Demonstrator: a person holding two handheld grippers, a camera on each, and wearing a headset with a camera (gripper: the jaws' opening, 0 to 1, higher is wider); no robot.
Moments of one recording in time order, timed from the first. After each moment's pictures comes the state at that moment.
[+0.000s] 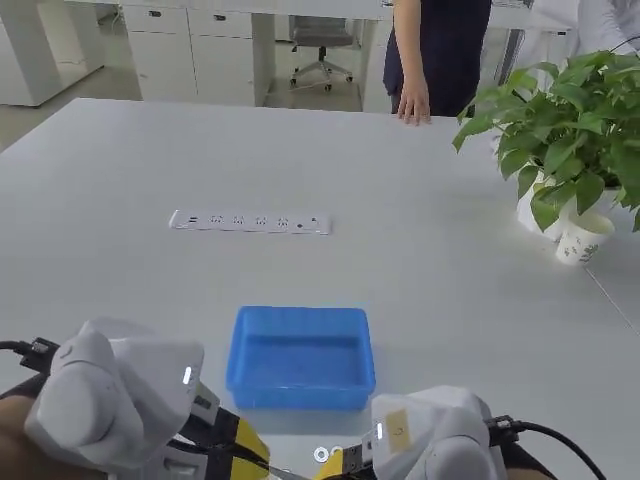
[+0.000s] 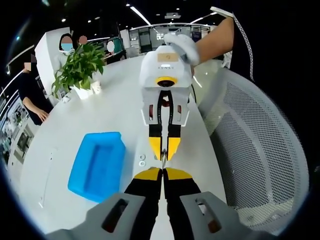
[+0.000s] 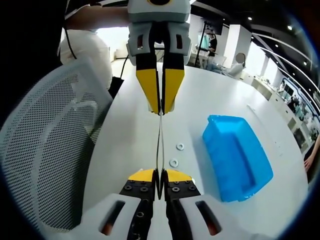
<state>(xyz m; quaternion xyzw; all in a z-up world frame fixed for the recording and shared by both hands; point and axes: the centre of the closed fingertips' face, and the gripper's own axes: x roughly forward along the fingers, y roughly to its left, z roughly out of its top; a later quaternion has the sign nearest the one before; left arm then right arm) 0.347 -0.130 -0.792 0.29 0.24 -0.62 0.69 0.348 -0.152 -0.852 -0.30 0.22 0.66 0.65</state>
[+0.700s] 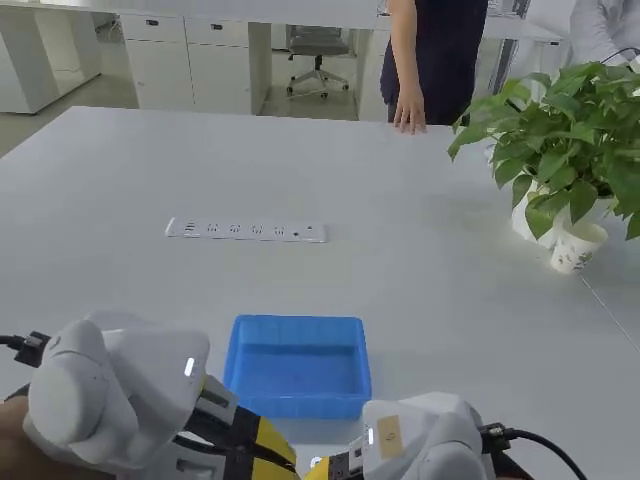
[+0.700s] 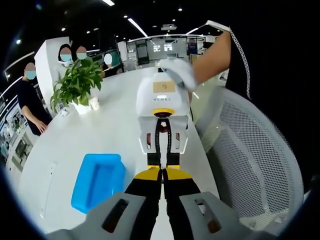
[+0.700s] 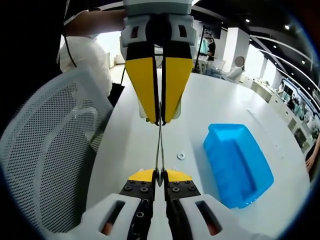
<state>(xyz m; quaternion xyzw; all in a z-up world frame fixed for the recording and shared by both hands) 0.344 -0.158 -0.761 0.26 0.19 -0.65 0.69 0.345 -0.140 -0.842 -0.28 0.21 0.66 0.66</state>
